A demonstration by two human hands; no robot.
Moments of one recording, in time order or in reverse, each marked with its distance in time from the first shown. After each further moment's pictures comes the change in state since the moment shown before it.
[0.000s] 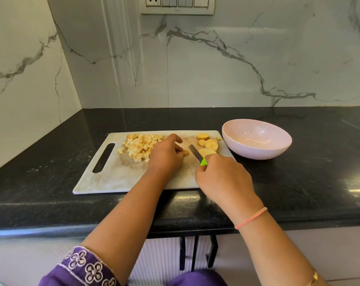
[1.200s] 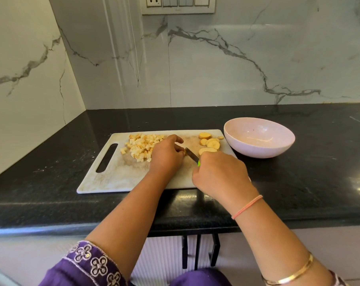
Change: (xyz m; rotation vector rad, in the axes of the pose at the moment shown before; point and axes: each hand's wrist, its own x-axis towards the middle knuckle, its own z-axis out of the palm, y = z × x) left_hand 0.003 -0.001 0.003 -0.026 0.026 -0.059; right_hand 0.006 -0.009 -0.006 -0.170 -0.069 -0.120
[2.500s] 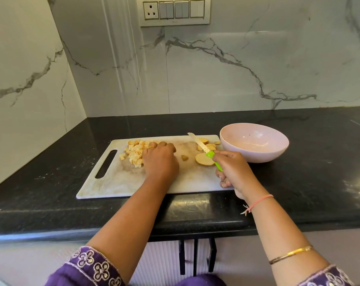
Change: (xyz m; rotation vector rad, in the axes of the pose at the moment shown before) left_hand -0.003 0.002 -0.004 0.549 0.120 0.101; right_hand 0.035 0.058 0.034 1.287 0.009 0.328
